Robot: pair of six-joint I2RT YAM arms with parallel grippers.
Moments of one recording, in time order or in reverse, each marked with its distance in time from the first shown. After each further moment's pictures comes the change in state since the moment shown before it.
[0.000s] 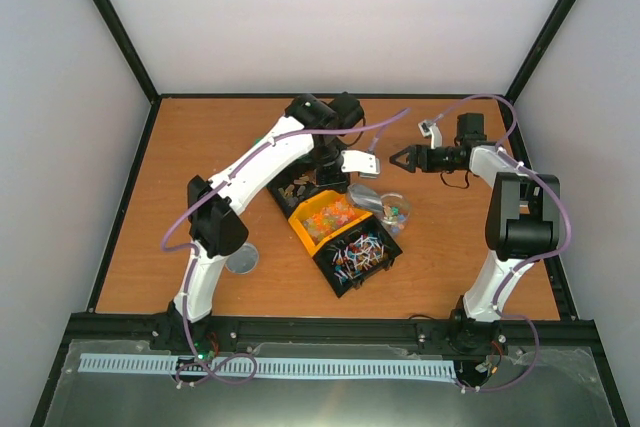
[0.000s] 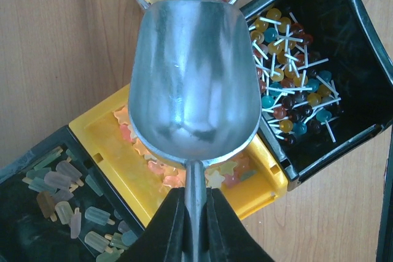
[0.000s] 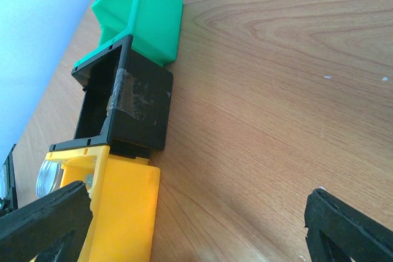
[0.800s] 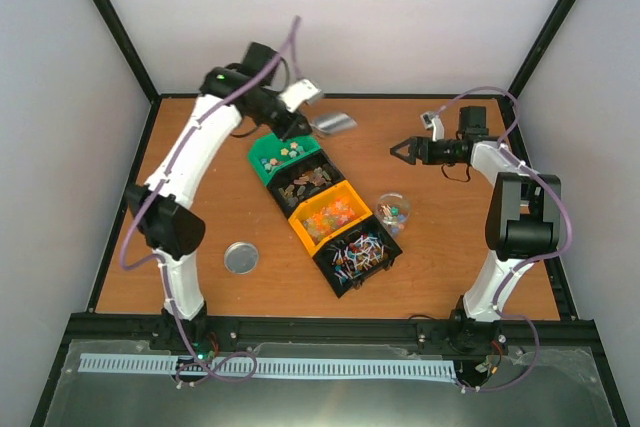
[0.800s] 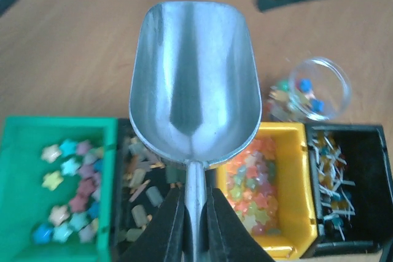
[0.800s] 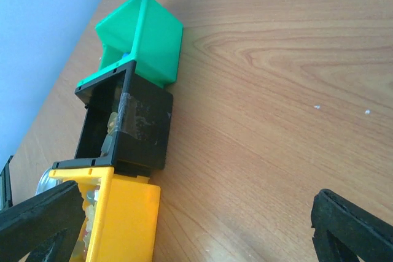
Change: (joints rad) left arm 0.299 -0.196 -0.094 0.230 0.191 -0.330; right arm -0.001 0.000 0.045 0.012 0.005 0.034
